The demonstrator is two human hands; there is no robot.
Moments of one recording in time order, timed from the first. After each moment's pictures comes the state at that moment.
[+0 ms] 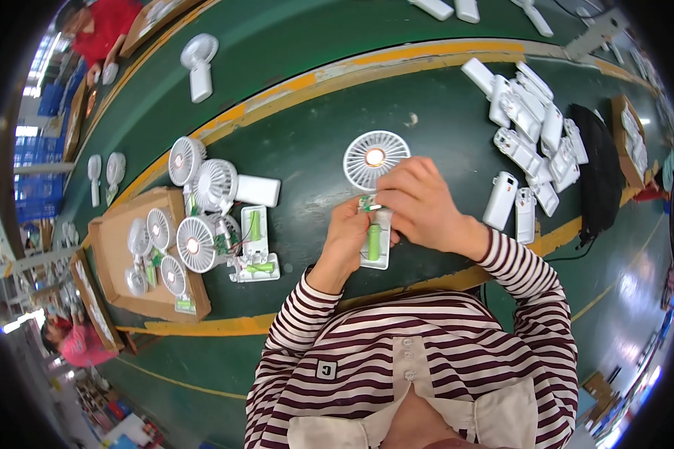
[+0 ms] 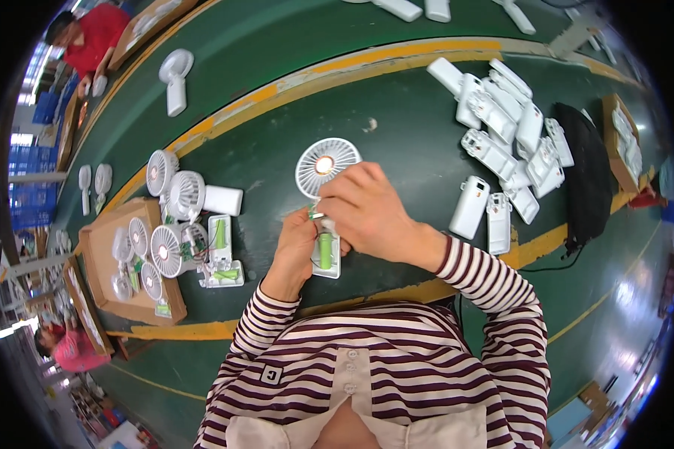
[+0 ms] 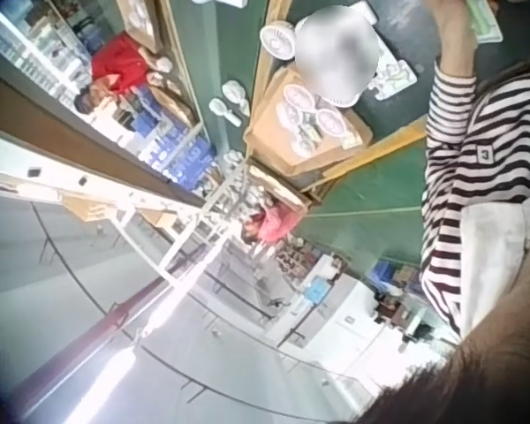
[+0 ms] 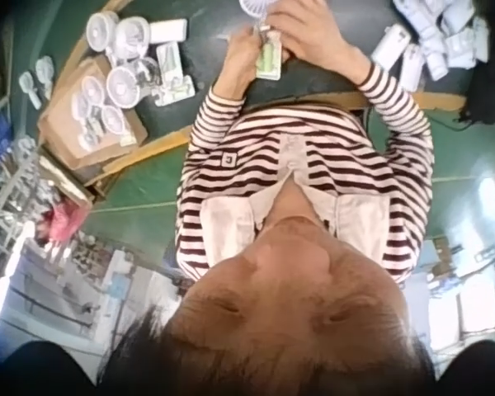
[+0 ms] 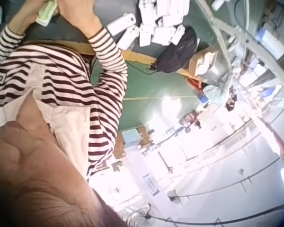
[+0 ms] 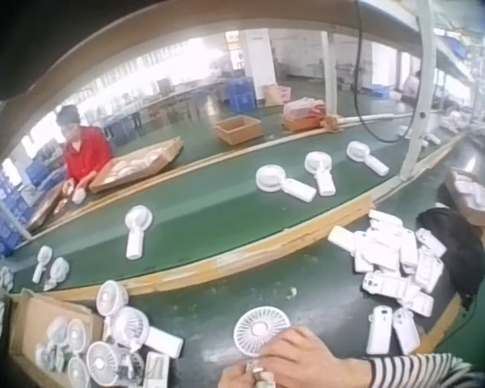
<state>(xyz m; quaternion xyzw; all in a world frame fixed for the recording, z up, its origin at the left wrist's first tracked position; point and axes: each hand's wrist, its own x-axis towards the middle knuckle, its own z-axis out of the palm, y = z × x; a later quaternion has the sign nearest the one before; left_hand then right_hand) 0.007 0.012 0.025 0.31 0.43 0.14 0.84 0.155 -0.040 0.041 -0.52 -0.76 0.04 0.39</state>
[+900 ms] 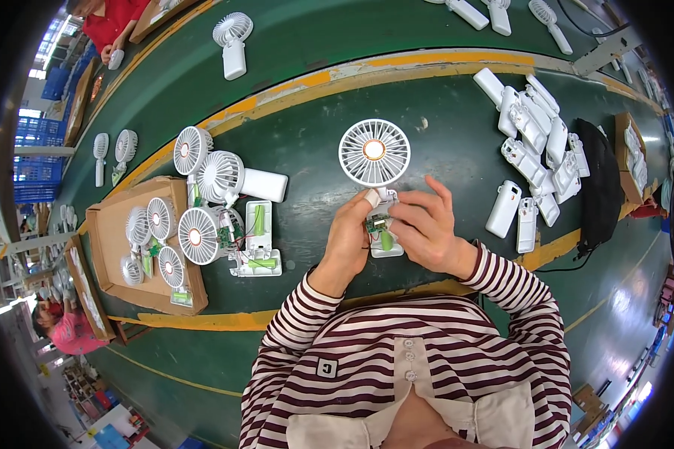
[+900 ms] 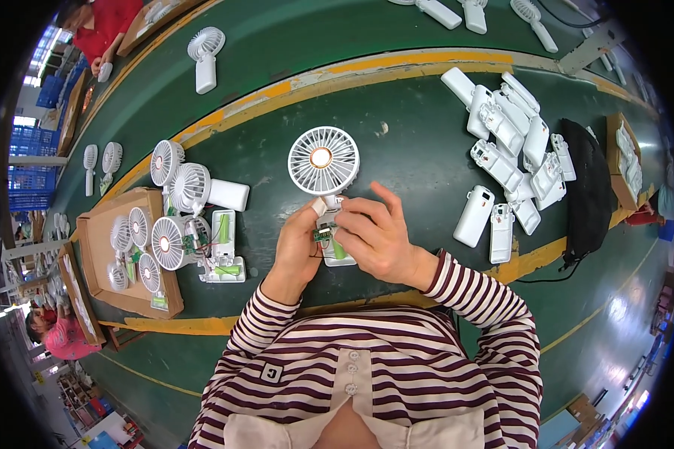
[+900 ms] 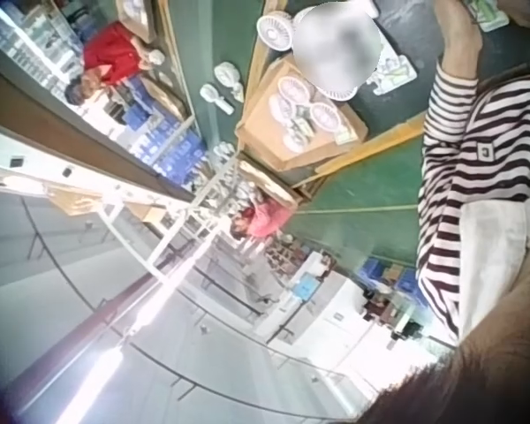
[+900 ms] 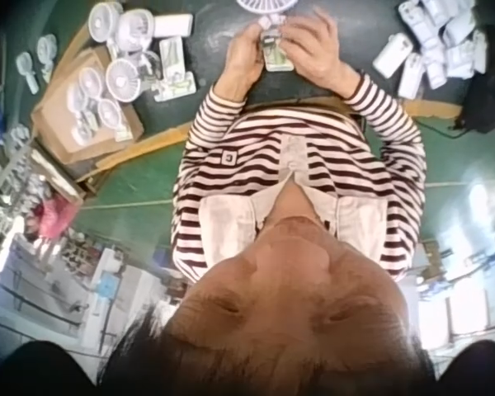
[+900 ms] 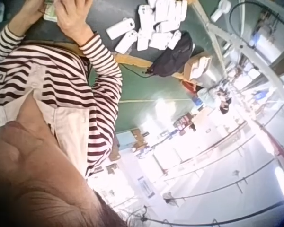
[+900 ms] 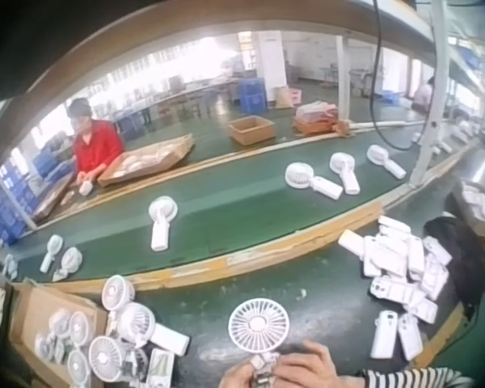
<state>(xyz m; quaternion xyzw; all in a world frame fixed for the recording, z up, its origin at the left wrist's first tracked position) -0.003 0.012 0.027 0.24 0.37 0.22 0.87 0.132 -0.061 0.019 -0.51 -0.74 -0.09 0.42</state>
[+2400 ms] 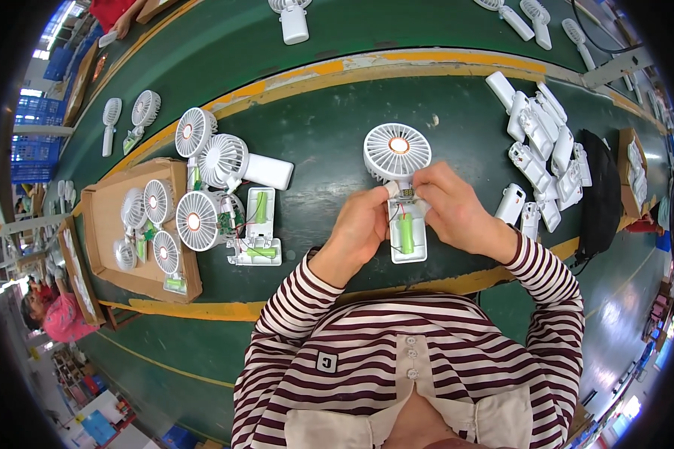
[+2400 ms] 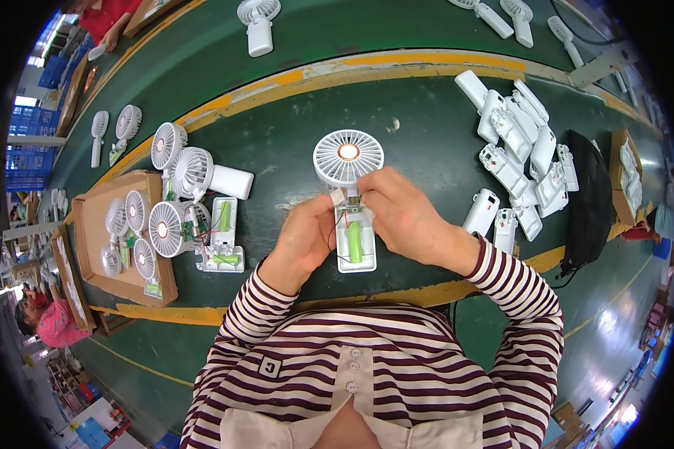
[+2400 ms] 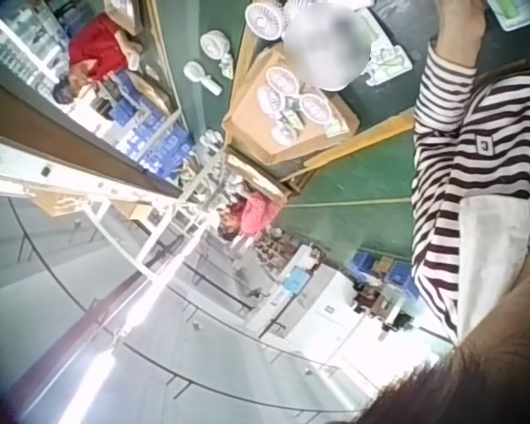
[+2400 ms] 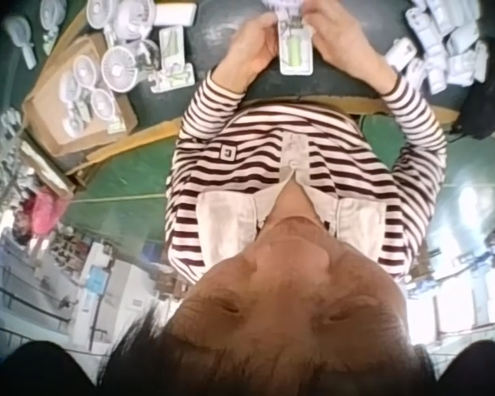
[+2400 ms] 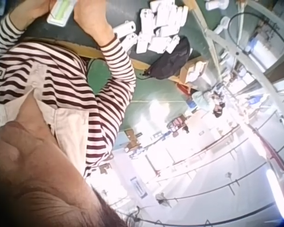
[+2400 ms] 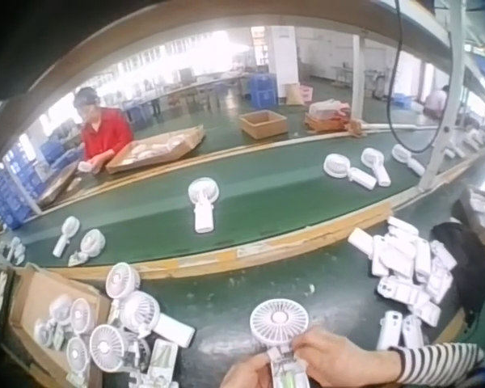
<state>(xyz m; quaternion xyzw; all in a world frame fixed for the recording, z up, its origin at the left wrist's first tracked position) 0.005 0.021 0.036 0.18 0.37 0.15 0.90 0.164 -0.045 0.053 -0.51 -0.76 0.17 0.36</state>
